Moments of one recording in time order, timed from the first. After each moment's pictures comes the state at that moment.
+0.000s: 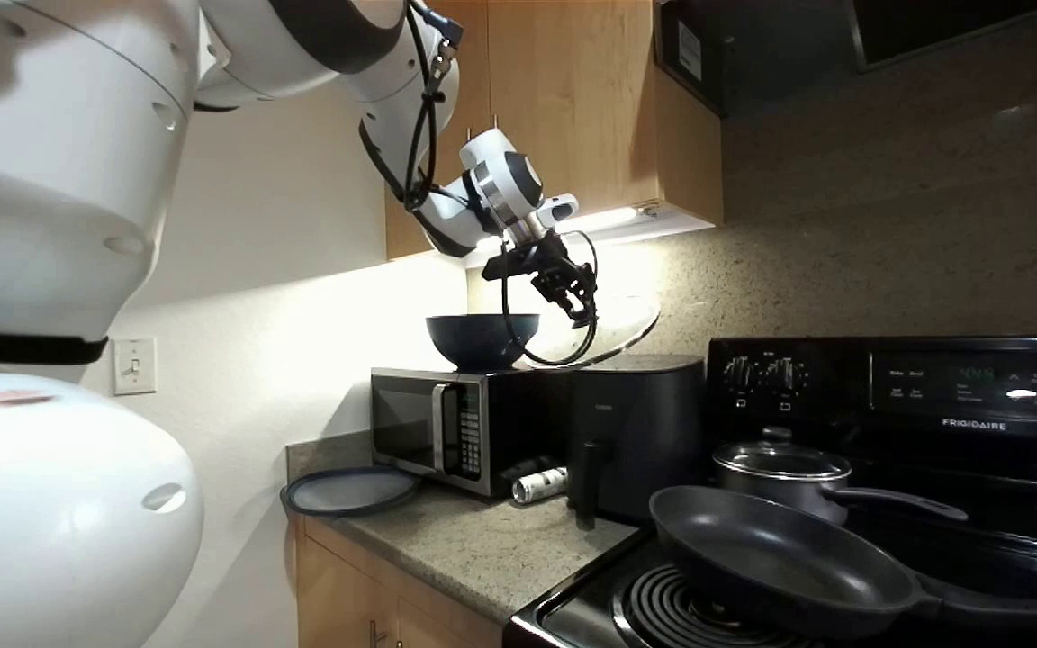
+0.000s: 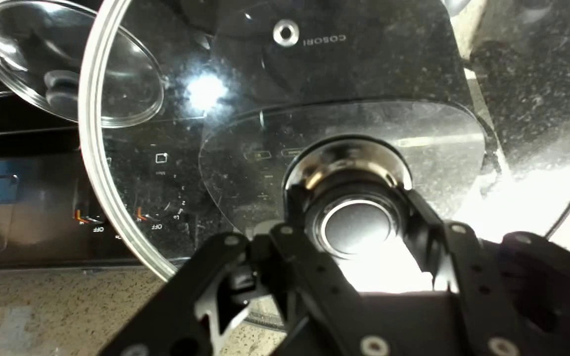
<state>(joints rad) 0.09 0.22 0.05 -1.60 -0.50 2.39 0.78</state>
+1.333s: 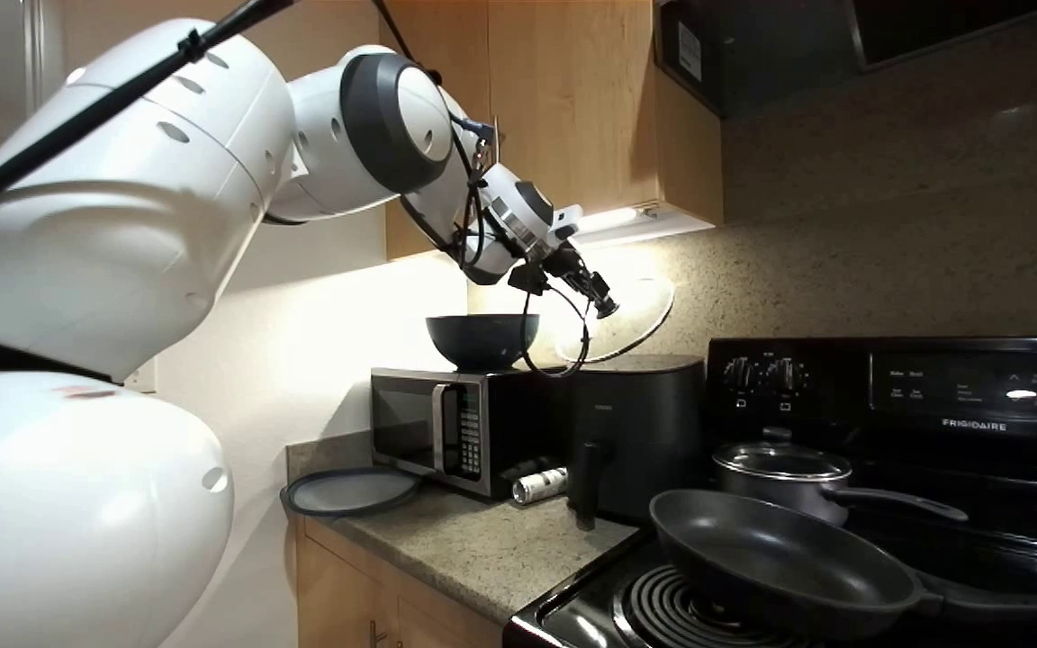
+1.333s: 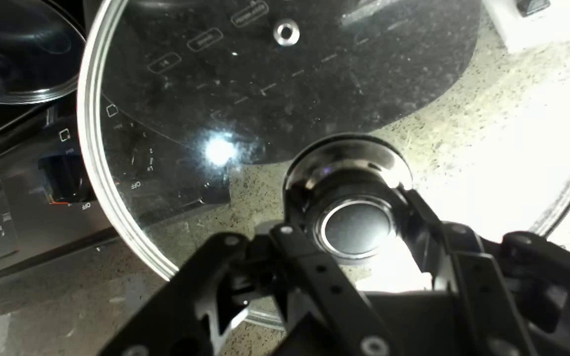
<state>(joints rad) 0.25 0.54 -0.15 -1.19 -0.63 2.41 1.25</state>
